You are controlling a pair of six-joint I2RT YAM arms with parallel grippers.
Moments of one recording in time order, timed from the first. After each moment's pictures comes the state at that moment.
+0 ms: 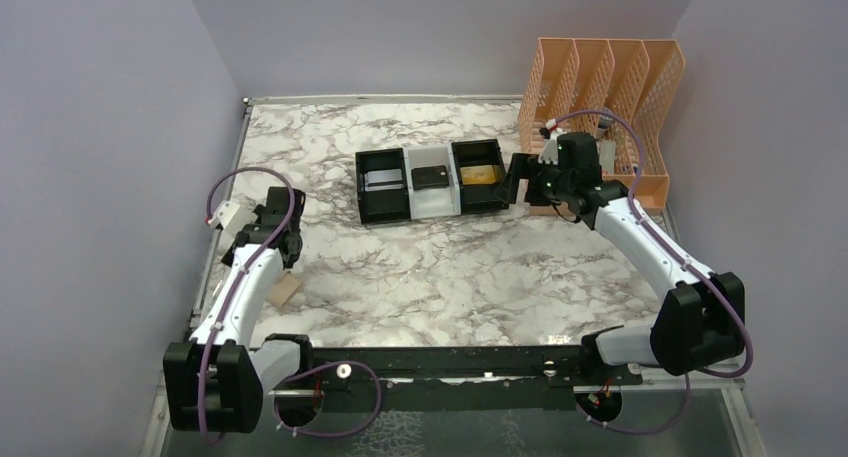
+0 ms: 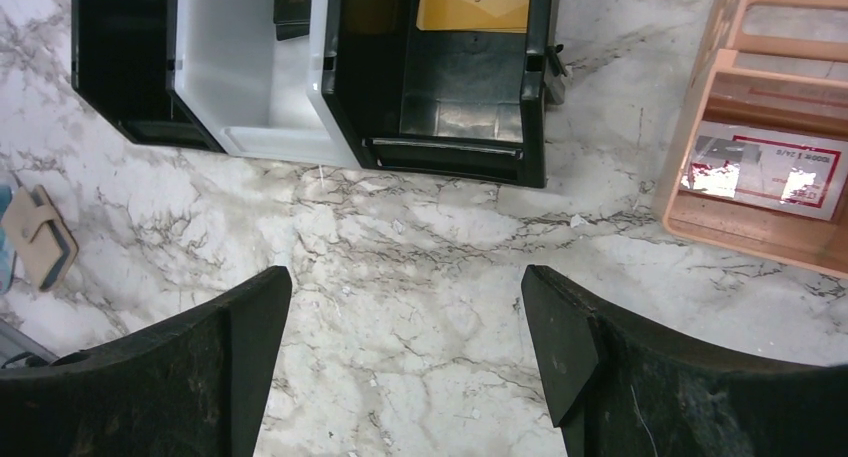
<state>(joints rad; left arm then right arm) -0.07 1.08 0.75 -0.79 -0.68 -1.06 0.27 1.34 1.00 -0.35 -0.25 0.32</state>
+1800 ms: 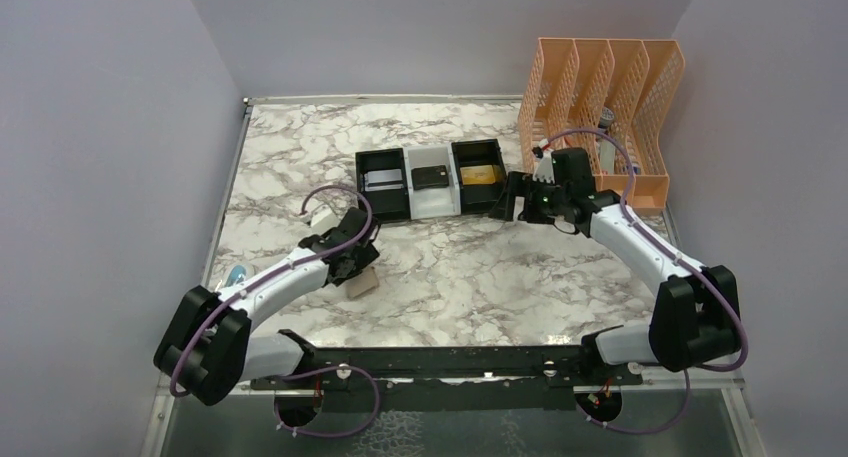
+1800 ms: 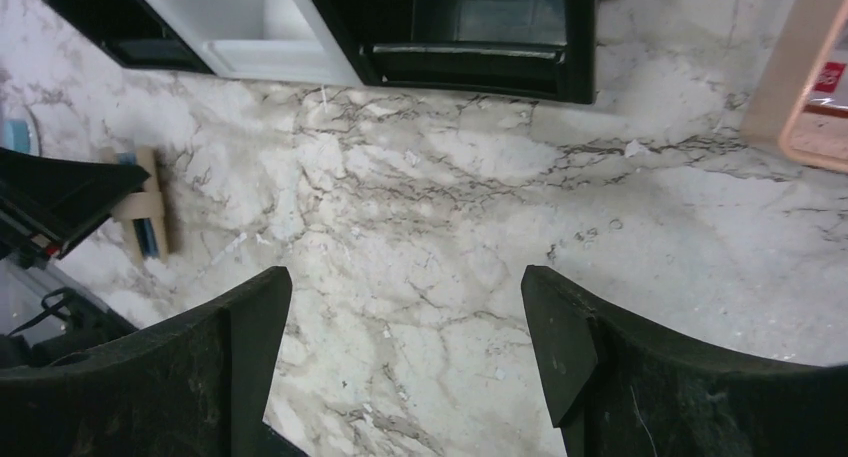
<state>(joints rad) -0.51 1.22 0.60 -0.52 -0.41 -1.14 0.27 1.37 0.91 -0.35 -0.35 0.35</state>
